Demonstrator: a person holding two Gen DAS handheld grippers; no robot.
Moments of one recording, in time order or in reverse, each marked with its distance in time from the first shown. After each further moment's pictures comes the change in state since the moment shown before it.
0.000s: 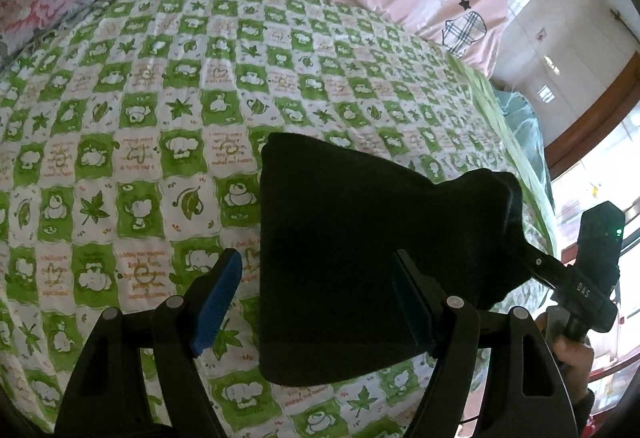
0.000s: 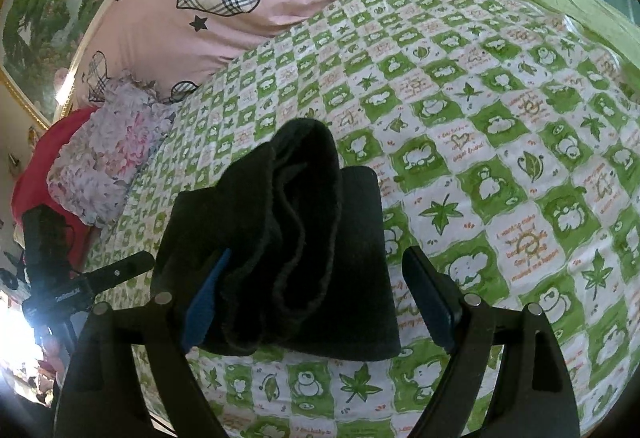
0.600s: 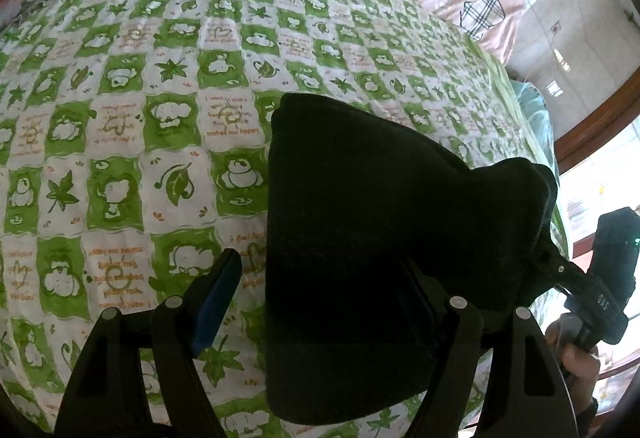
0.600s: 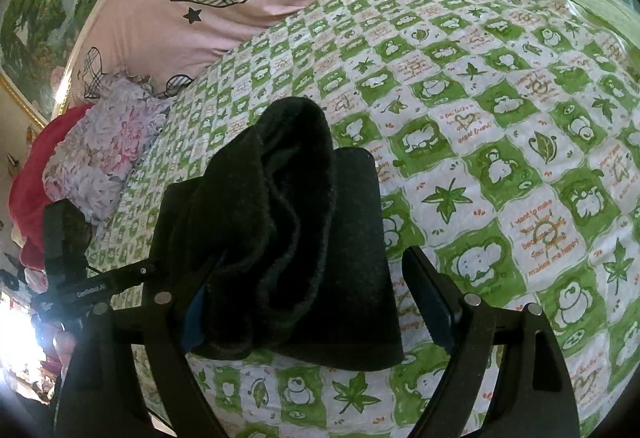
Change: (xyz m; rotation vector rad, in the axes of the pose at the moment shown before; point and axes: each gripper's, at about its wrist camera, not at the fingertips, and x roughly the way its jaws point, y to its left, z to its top) left arm 0.045 0.009 -0.001 -0.020 0.068 0.007; right arm 0.016 -0.005 -0.007 0.007 0.010 0.002
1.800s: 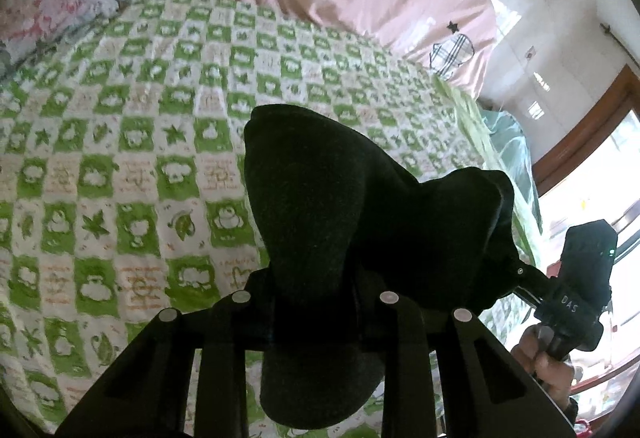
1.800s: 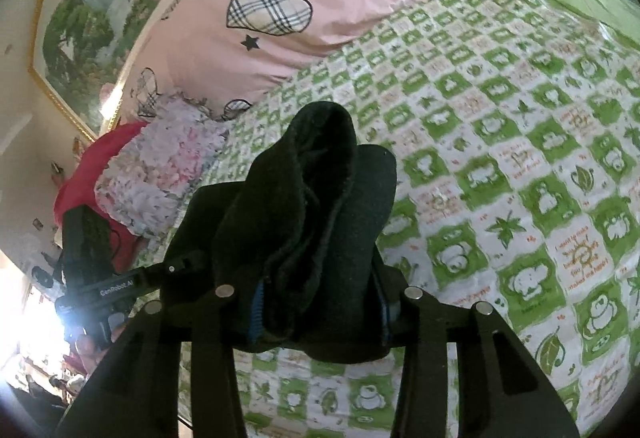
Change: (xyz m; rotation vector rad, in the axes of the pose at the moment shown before) left arm -0.073 -0.015 0.005 0.015 -0.151 -0.058; right arm -0.028 0.031 0.009 -0.018 -0.094 0.186
